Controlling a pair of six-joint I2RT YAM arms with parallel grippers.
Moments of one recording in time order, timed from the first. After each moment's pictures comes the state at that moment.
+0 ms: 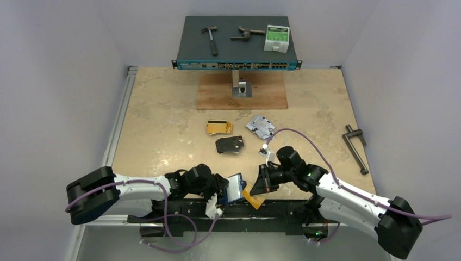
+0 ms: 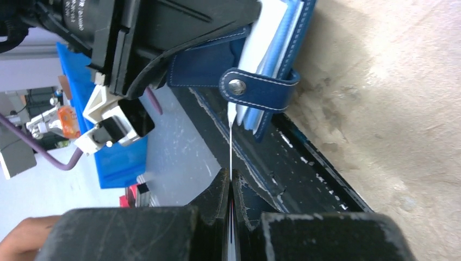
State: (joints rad) left arm -1.11 1.18 0.26 0.19 0.30 1.43; right arm 0.78 0.86 0.35 -0.23 -0.63 0.76
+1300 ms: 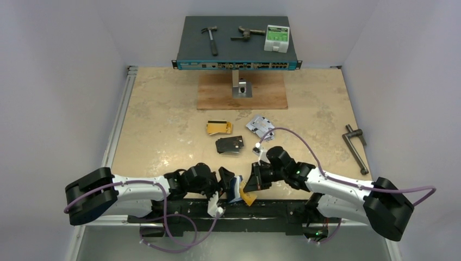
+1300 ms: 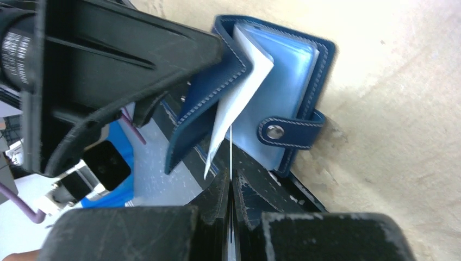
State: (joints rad) left arm -1.11 1.16 0.26 0.25 0.28 1.44; right arm 0.86 1.05 0.35 -0.05 -0.48 0.83
